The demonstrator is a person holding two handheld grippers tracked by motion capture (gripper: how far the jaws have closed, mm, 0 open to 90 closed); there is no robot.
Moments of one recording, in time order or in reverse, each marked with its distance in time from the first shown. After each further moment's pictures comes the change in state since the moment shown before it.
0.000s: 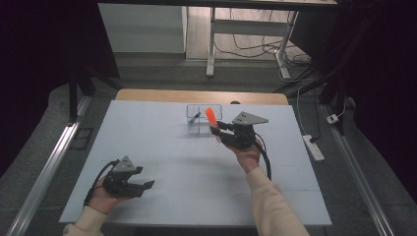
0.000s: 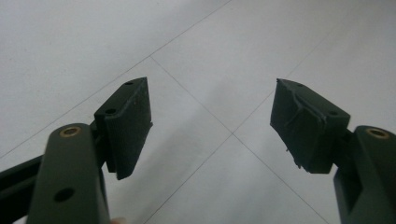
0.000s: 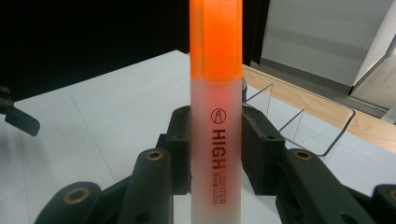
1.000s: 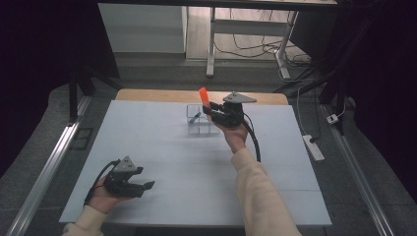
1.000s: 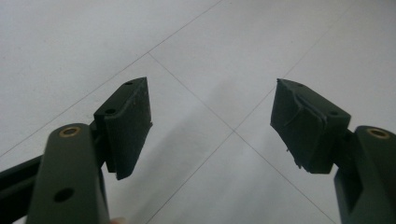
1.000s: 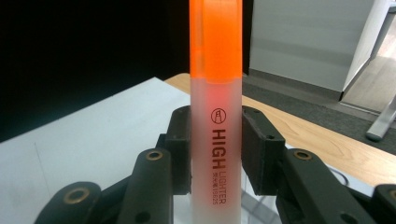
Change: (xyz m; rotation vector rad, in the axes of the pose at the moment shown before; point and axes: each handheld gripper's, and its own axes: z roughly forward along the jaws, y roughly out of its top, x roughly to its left) left arm 0.001 0.000 0.003 0.013 -0.009 0.010; right arm -0.029 0.033 0.055 -0.049 -0.045 0.066
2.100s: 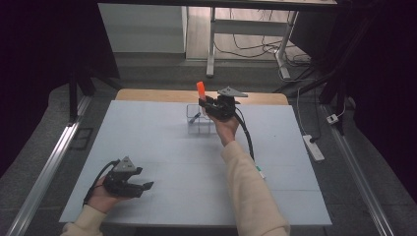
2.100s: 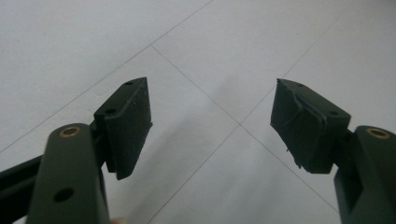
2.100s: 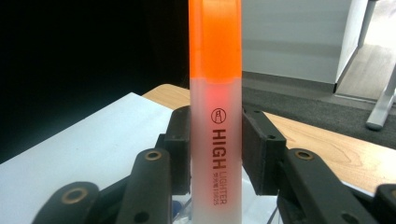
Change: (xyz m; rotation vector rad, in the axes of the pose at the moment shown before) left arm 0.004 -0.003 0.002 0.019 -0.004 0.003; right arm -0.026 -0.011 0.050 -0.031 -0.053 0.107
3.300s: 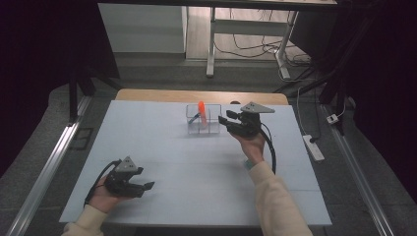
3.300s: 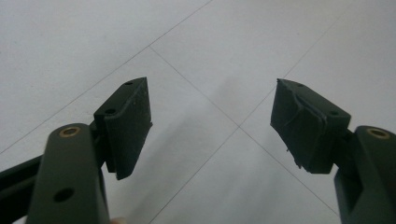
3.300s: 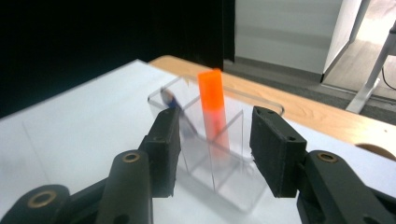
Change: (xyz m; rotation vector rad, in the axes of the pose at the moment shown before) left arm -0.002 0.002 0.002 0.007 0.005 0.007; right arm 0.000 -0.014 -0.100 0.074 -0.006 -0.086
